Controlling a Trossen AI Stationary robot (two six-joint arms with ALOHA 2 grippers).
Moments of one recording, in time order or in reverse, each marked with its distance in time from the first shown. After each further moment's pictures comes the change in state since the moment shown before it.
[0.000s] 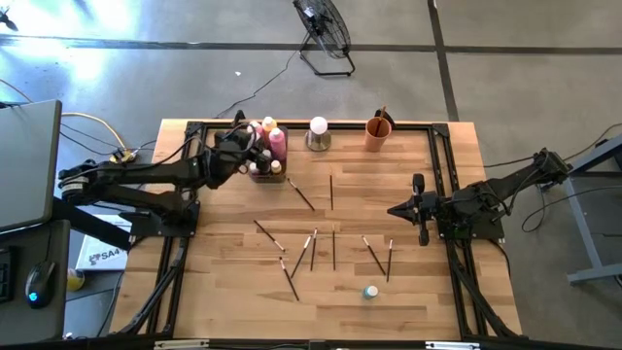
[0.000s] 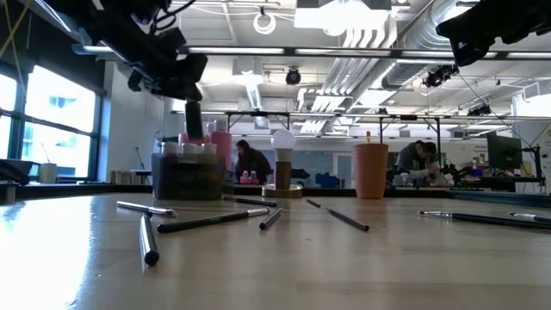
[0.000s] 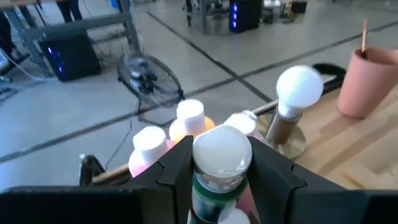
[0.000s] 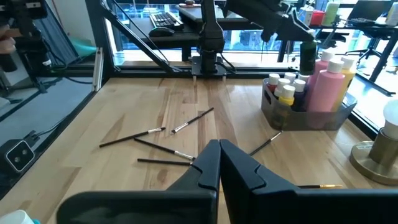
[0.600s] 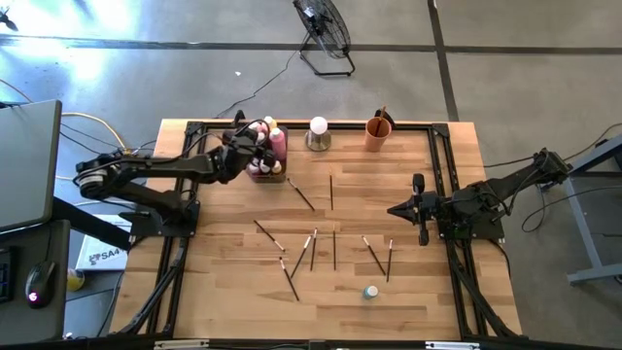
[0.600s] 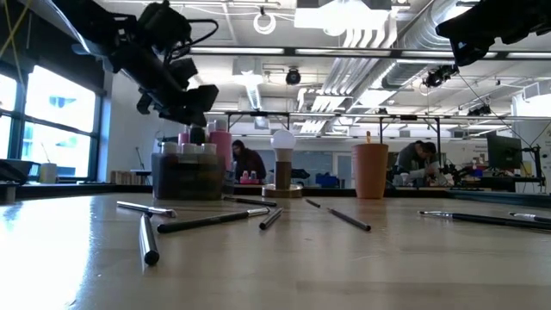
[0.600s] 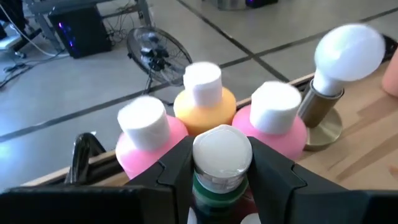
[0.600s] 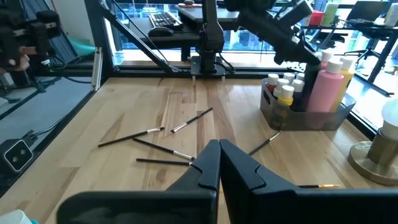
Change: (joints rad) left arm 0.111 0.199 0.000 0.091 0.060 -0.039; right arm 0.000 0.000 0.000 -0.001 0.004 -0.003
